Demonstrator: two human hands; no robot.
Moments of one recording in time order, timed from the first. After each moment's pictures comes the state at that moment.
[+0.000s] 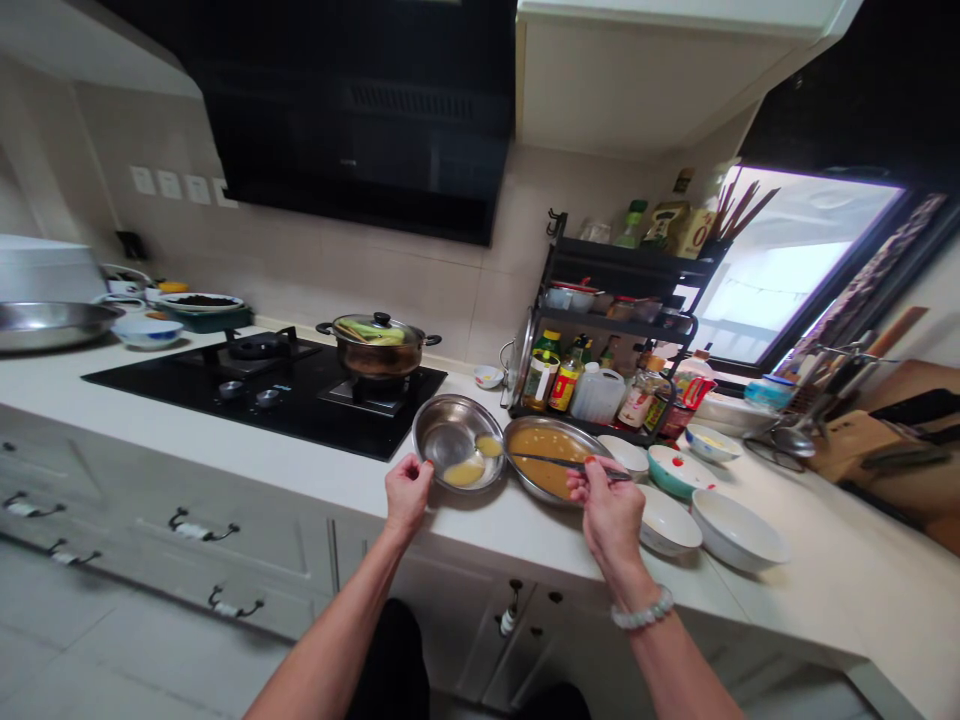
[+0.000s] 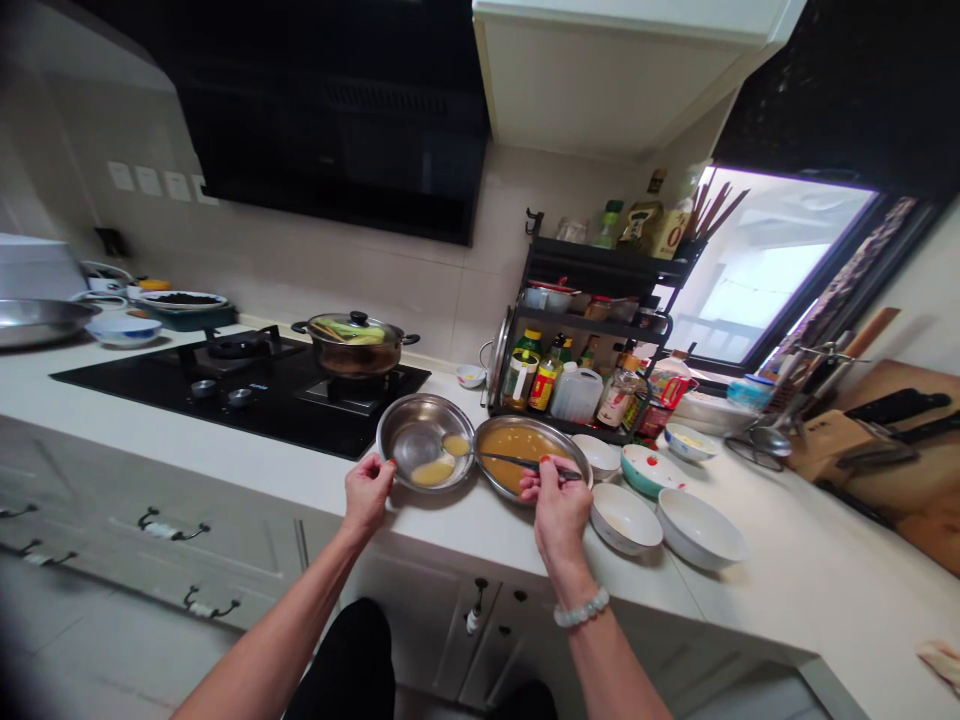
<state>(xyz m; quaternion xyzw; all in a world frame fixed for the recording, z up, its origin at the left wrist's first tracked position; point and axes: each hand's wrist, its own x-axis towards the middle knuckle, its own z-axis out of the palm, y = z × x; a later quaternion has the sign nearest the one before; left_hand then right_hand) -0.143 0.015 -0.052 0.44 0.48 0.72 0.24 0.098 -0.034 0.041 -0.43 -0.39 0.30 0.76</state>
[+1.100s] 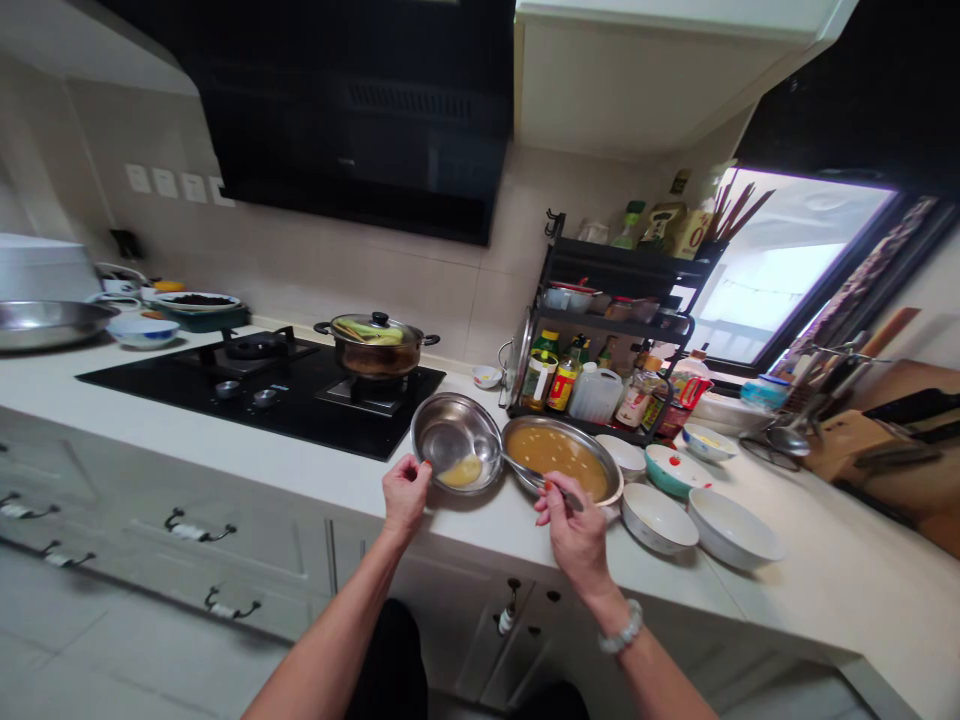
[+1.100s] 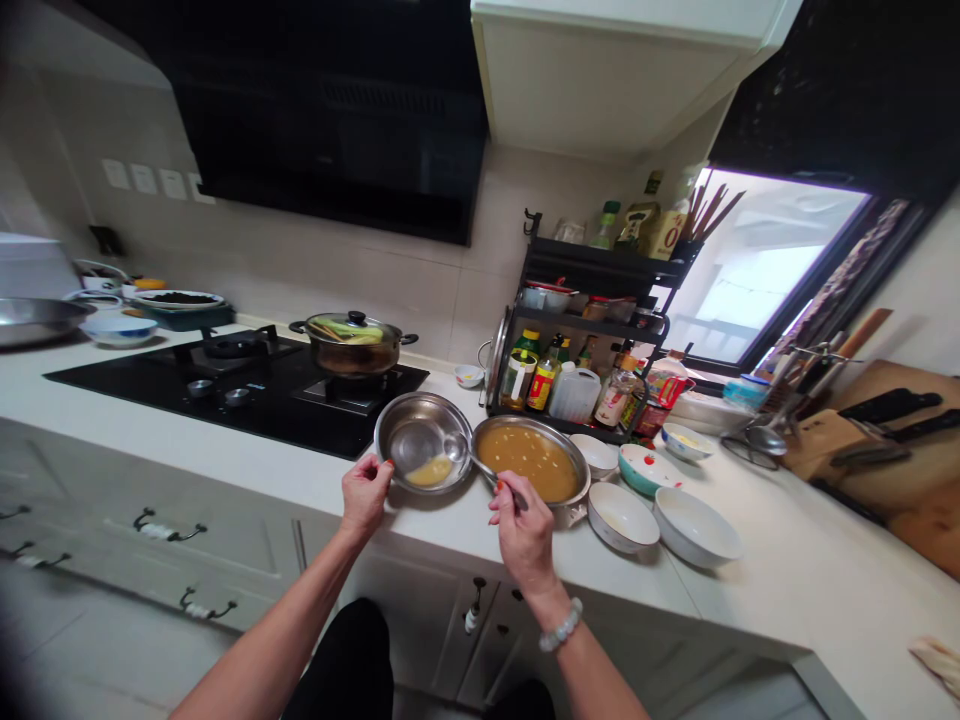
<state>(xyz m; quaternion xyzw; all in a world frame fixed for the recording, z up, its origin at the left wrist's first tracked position) -0.143 0.014 -0.054 0.44 0.47 0.73 0.23 0.084 -0.057 0.009 -0.40 -0.64 0.14 0.64</state>
